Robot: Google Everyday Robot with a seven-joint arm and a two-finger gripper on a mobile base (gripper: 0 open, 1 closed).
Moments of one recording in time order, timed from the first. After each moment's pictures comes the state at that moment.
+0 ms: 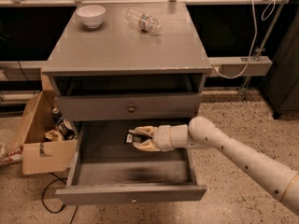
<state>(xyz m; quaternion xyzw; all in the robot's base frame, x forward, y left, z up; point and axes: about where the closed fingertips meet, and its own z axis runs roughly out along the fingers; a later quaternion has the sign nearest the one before) 0.590 0.040 0.556 -0.61 0.57 0.30 0.47</state>
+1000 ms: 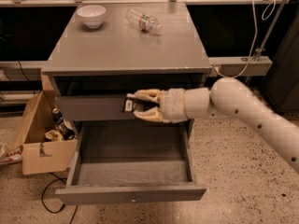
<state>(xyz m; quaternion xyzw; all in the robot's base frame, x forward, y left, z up) 0.558 0.028 0.772 -0.66 0.50 0.22 0.53</state>
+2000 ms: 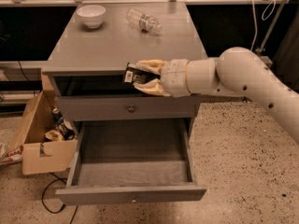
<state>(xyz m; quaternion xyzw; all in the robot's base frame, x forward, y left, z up) 0.585 0.022 0.864 -0.65 0.51 0.15 0.55</state>
